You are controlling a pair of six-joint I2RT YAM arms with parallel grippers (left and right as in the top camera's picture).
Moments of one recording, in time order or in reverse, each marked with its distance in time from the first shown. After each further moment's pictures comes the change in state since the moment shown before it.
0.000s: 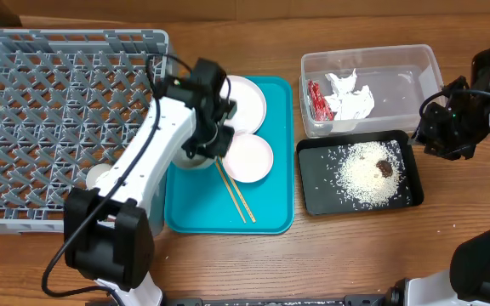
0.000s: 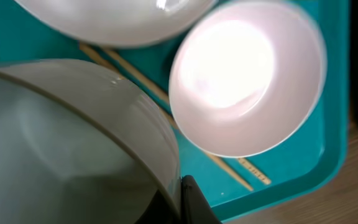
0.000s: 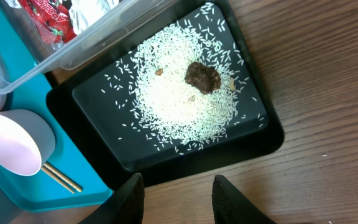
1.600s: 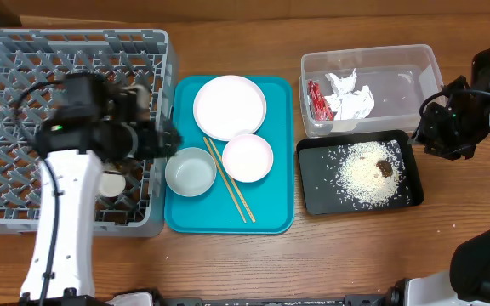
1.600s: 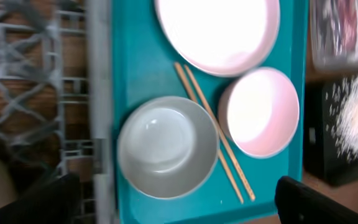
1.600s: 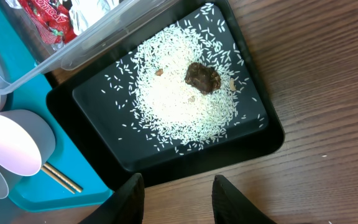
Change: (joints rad) left arm 0.402 -0.396 -0.255 0.140 0.219 -0.006; right arm 0.000 0.000 0.000 0.002 0.000 0.000
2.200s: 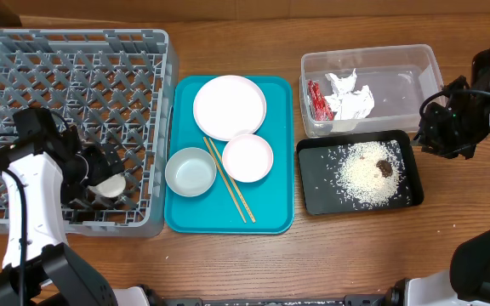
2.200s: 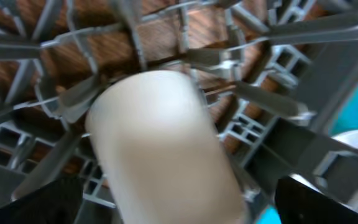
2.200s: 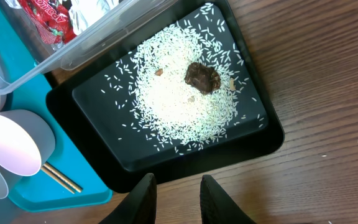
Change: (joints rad) left arm 0.378 0.109 -0.145 0.054 -0.191 -0.072; right arm 0.000 0.000 0.000 0.000 0.000 0.000
